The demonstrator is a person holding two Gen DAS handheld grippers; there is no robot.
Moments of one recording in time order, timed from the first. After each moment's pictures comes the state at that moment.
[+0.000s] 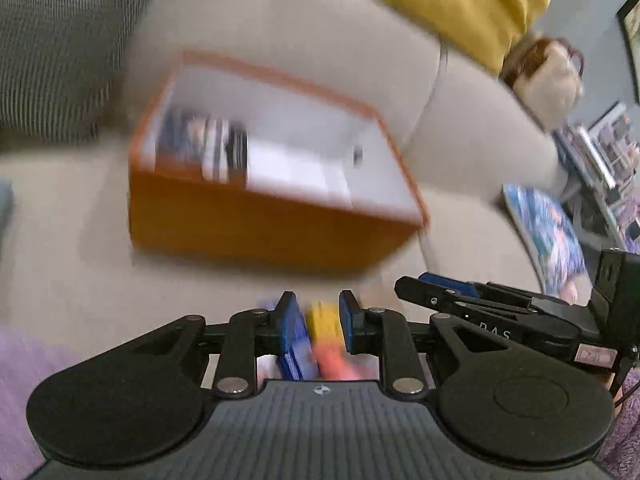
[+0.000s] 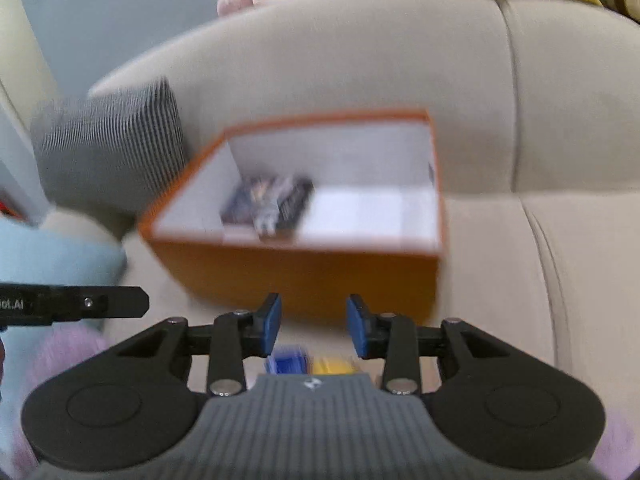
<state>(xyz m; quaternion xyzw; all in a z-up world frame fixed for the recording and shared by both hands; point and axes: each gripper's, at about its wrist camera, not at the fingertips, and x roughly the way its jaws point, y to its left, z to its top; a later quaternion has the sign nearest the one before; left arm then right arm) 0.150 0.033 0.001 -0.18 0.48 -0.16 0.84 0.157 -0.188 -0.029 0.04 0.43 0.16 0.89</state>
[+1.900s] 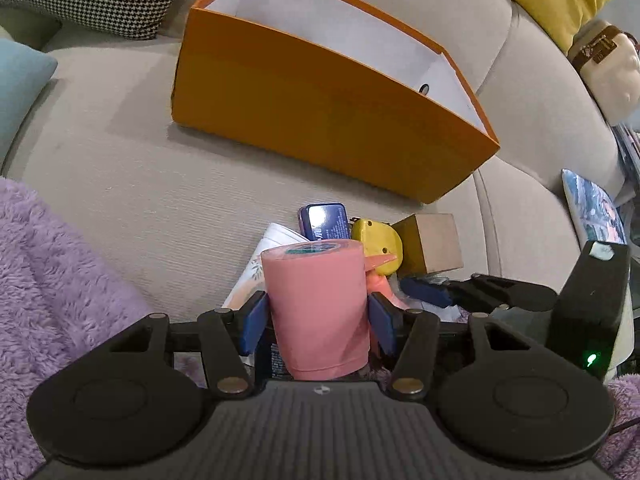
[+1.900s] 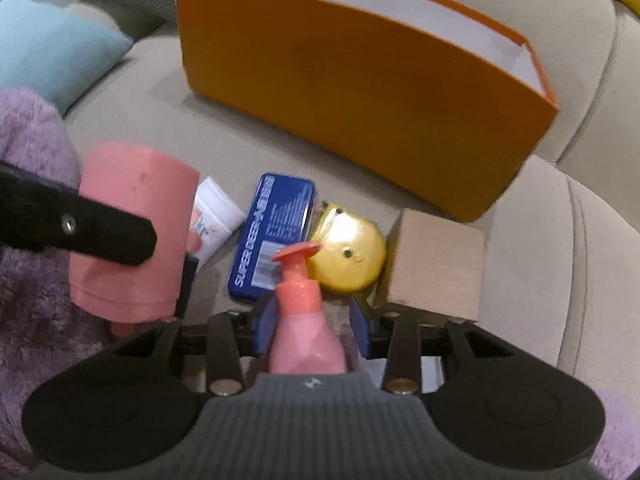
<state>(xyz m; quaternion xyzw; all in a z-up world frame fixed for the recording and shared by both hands) 0.112 0.024 -0.045 -0.20 0.53 -0.07 0.82 0.134 -0.127 -0.120 -0.18 0.49 0.22 0.82</state>
